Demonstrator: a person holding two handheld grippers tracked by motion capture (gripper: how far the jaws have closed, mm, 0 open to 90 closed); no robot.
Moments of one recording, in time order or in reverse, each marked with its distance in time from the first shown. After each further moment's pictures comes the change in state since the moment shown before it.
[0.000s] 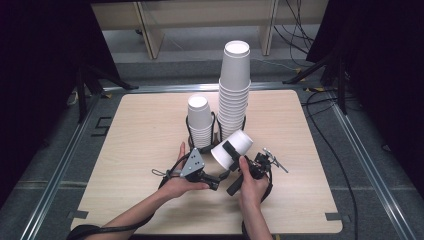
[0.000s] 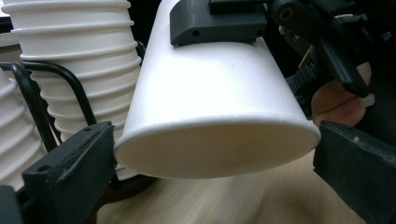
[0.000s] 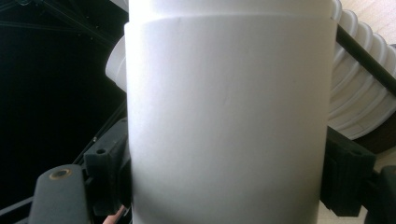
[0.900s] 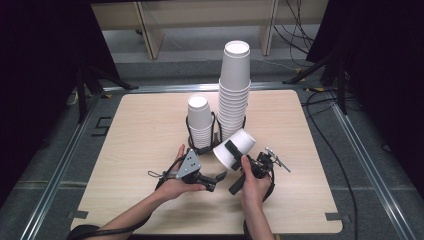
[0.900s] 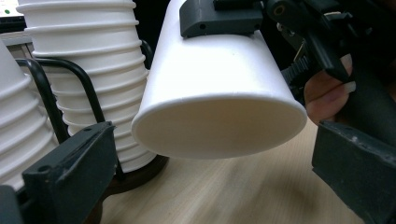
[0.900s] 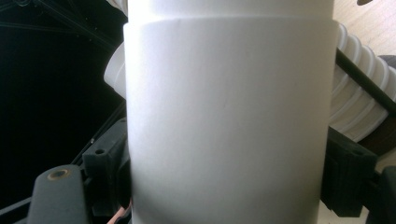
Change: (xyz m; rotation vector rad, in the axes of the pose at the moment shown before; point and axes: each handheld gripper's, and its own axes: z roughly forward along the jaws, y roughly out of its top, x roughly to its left) left arm 0.003 -0.002 -0.010 -0.009 0.005 0.025; right arm -0.001 0.005 -0.002 -0.006 -0.017 -0.007
